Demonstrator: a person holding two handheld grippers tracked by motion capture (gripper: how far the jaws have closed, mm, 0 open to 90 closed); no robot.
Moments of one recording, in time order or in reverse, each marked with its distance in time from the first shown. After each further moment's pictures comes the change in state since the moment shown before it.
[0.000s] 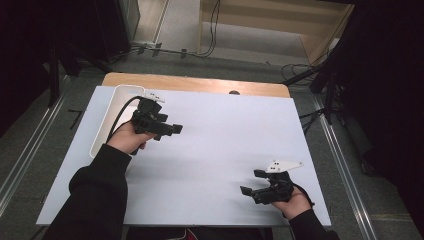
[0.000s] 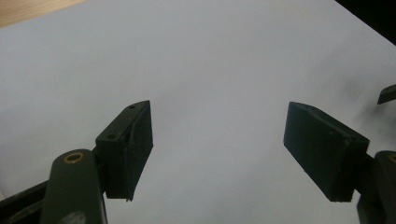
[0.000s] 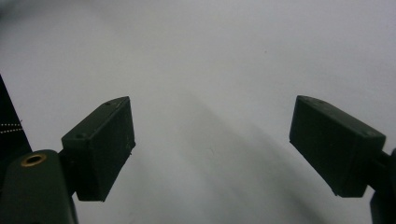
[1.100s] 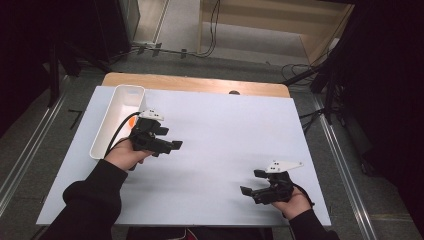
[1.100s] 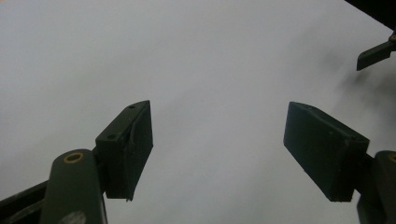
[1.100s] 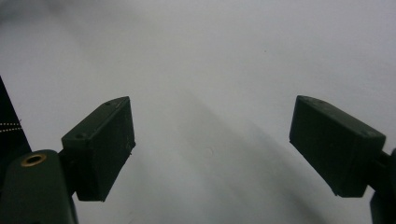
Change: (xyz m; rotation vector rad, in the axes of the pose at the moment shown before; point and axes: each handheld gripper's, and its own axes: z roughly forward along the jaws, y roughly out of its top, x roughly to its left) left arm -0.021 -0.038 -0.002 -0.029 -0.020 0.067; right arm 0.000 0.000 0.000 0.002 -0.002 -0.002
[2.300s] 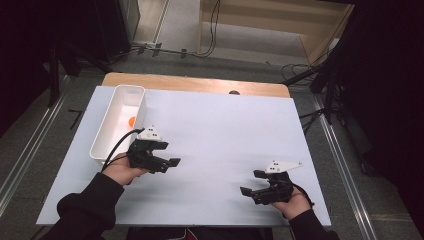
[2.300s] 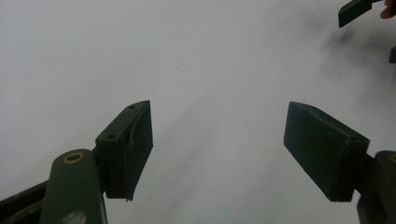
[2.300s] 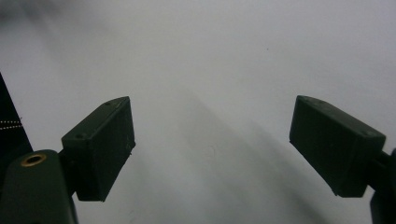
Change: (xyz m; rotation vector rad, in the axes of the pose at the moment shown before) left arm -0.014 -0.041 0.000 0.003 -0.049 0.088; right arm 0.000 0.000 0.001 0.009 0.003 0.000
